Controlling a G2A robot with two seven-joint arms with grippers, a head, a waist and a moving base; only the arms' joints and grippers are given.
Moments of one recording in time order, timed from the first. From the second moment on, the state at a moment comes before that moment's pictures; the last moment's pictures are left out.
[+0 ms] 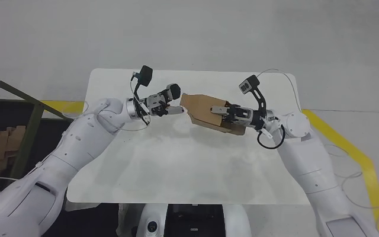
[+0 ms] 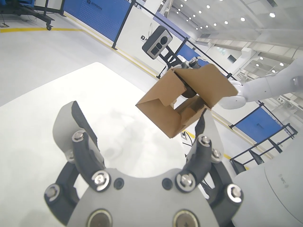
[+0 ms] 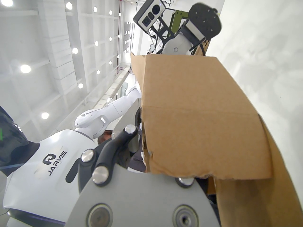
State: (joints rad) left arm 0.78 -0.90 -0.73 -1.24 0.17 -1.01 -0.21; right arm -0.99 -1.18 1.12 -1.35 0.58 -0.30 1.14
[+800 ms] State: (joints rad) left arm 0.73 -0.93 -0.69 -1.24 0.19 -1.01 -0.30; right arm -1.01 -1.18 1.11 -1.44 0.52 -0.28 1.10
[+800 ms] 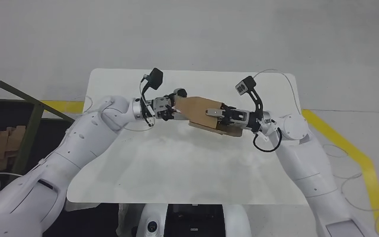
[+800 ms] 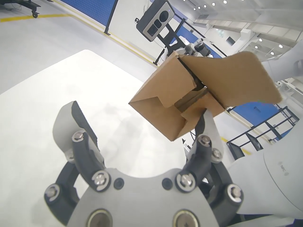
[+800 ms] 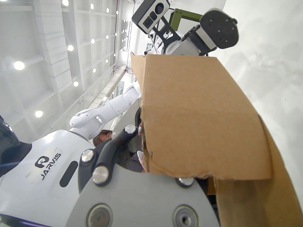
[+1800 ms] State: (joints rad) left arm 0.73 -0.94 -0.70 -1.25 0.22 -1.01 -0.30; right arm -1.03 -1.17 1.12 -1.44 0.52 -0.29 1.08
